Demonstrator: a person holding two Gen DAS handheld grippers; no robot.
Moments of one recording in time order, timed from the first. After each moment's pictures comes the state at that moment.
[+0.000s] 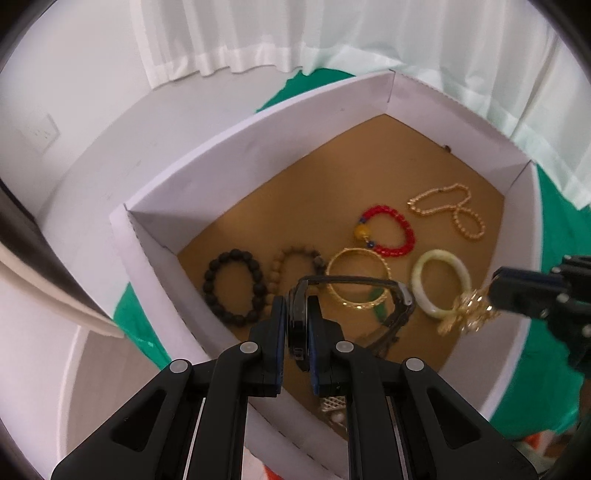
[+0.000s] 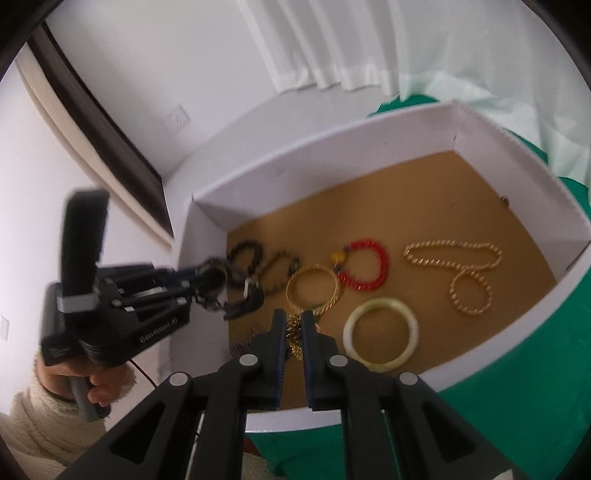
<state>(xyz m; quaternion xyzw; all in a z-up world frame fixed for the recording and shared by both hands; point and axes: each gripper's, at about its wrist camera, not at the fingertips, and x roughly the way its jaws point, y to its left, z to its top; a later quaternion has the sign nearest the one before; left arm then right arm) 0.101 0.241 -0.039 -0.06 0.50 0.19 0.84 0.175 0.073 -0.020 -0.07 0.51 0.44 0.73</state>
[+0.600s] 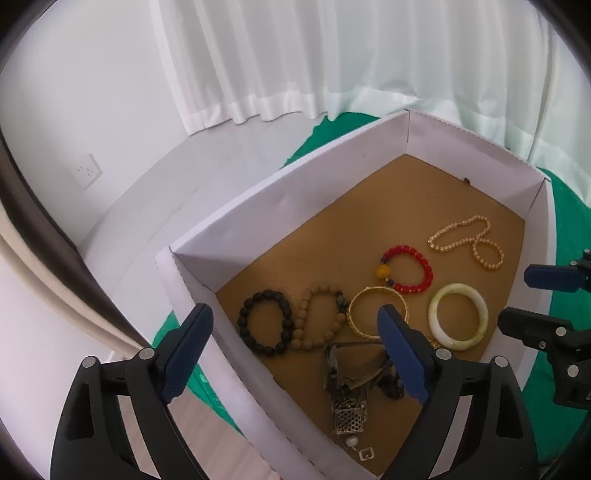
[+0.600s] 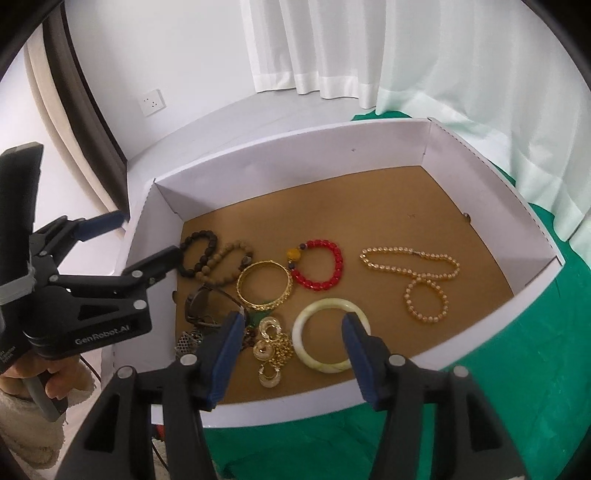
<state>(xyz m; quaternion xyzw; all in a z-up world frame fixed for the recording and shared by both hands) 0.096 0.223 -0.017 0.00 0.43 0.25 0.87 0.171 0.058 -0.017 -0.13 0.47 0.39 0.78</state>
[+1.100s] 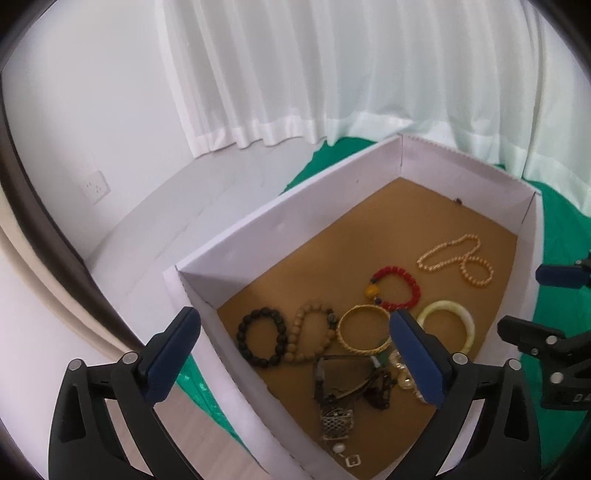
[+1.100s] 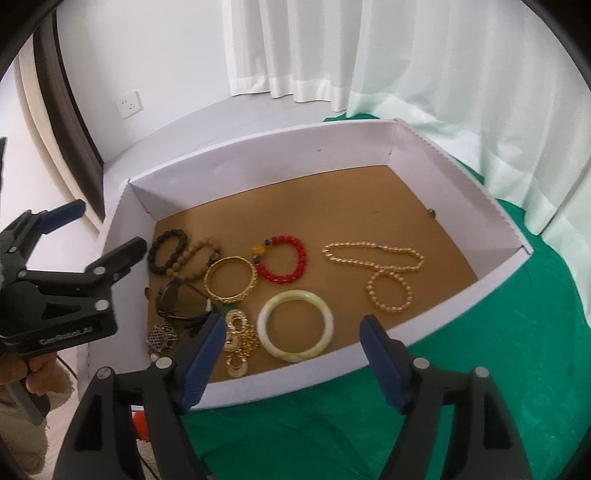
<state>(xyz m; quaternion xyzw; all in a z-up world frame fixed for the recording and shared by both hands) 0.085 0.198 -0.001 0.01 0.38 0.26 0.88 0.169 0.038 -0.012 -0.15 0.46 0.34 0.81</state>
